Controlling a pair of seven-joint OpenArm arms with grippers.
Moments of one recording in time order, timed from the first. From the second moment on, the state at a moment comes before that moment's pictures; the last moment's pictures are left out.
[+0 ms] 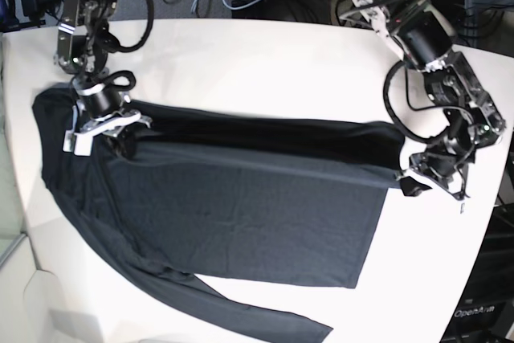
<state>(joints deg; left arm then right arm) -17.1 -2.1 -41.0 79.8 -19.4 -36.0 59.1 -10.6 5.8 15.7 88.2 30.9 16.6 -20.7</state>
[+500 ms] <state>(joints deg) -20.0 -3.6 -40.8 78.8 -19.9 -36.0 58.1 -6.0 5.9 15.7 87.8 30.7 16.6 -24.4</state>
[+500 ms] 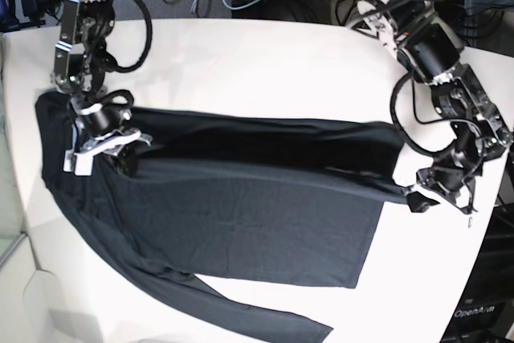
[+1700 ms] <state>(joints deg) -11.8 -4.6 -41.0 78.7 -20.4 -36.2 56.4 -7.4 8.0 15.8 87.9 30.8 16.6 -28.4</state>
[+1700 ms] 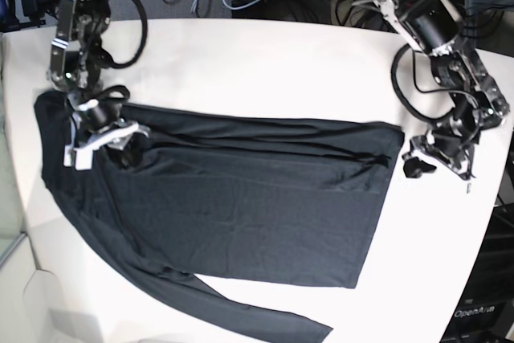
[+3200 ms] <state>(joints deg) -12.5 -5.4 -23.1 67.0 -10.9 -36.0 44.0 -6.8 19.6 21.4 71.8 31.2 16.6 -26.1</state>
